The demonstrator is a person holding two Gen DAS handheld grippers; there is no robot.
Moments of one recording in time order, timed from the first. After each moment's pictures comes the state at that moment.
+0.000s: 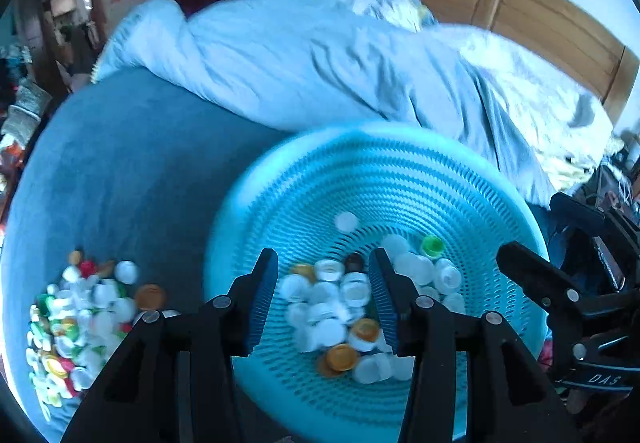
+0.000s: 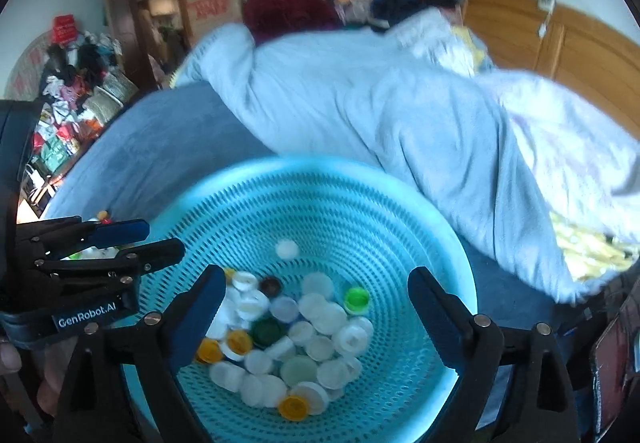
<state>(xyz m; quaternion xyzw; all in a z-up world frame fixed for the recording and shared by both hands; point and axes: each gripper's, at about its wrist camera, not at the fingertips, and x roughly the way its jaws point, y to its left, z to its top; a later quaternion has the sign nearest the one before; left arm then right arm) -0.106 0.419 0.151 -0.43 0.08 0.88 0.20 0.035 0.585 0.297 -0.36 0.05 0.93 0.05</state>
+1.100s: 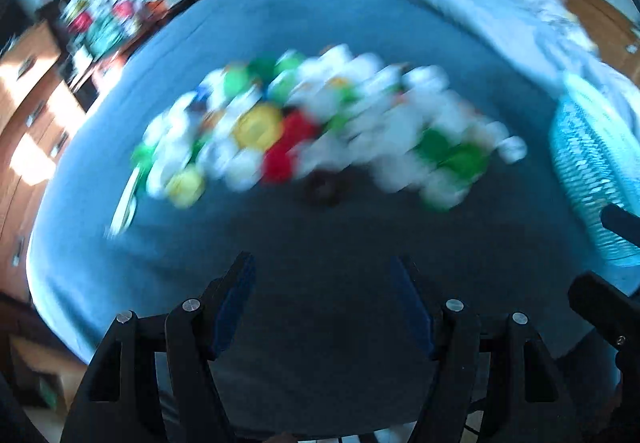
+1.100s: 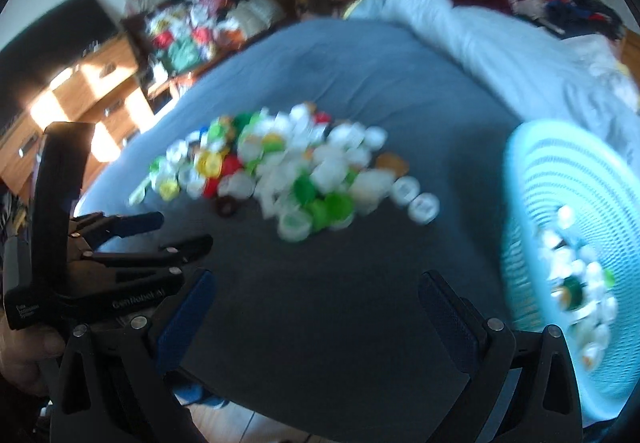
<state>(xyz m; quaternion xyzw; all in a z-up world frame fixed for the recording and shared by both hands) -0.004 0.107 0.024 -0.51 -0.02 0.86 -0.04 0.029 0.297 0.189 -0.45 -0.02 0.87 -0.18</state>
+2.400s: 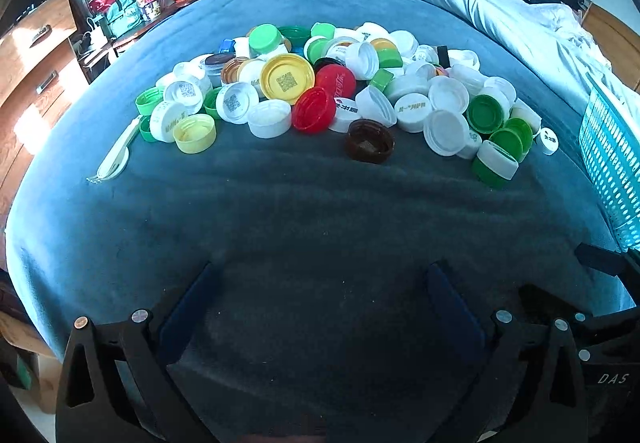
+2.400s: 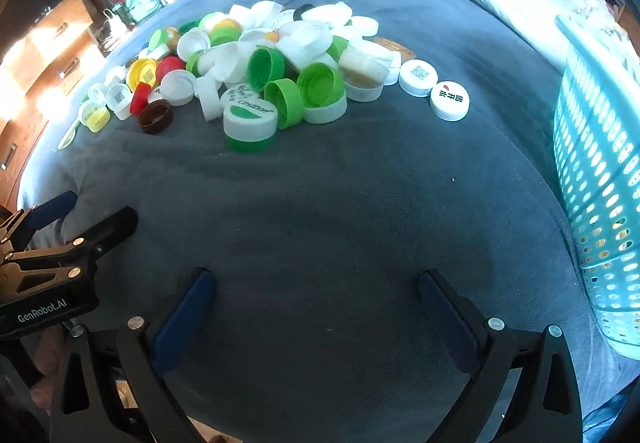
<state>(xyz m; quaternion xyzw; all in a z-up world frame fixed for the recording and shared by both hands) 0.008 0.099 -0.018 -0.48 -0.05 0.87 -0.06 0.012 0.296 0.107 -0.53 -0.02 0.84 -0.12</state>
